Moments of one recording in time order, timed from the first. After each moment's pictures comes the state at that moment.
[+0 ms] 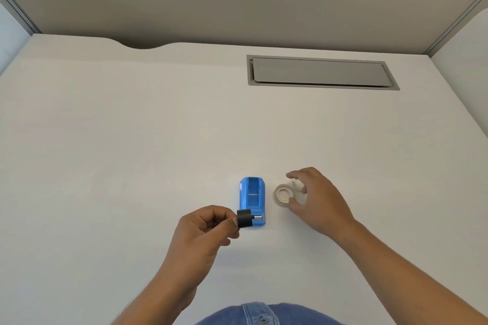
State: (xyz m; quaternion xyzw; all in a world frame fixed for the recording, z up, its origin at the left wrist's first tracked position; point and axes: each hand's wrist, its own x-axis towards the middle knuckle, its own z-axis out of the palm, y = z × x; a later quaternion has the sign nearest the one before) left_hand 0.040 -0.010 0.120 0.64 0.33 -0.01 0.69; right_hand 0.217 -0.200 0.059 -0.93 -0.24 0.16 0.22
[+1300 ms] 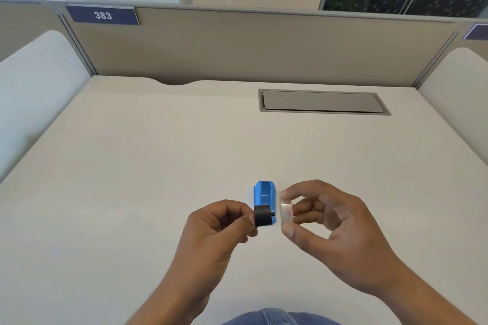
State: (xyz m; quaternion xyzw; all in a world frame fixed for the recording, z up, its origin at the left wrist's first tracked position) left_hand -0.022 -0.033 0.194 0.64 0.21 0.10 0.73; right_hand 0.082 -0.205 0.218 -0.72 -0.33 0.17 0.58
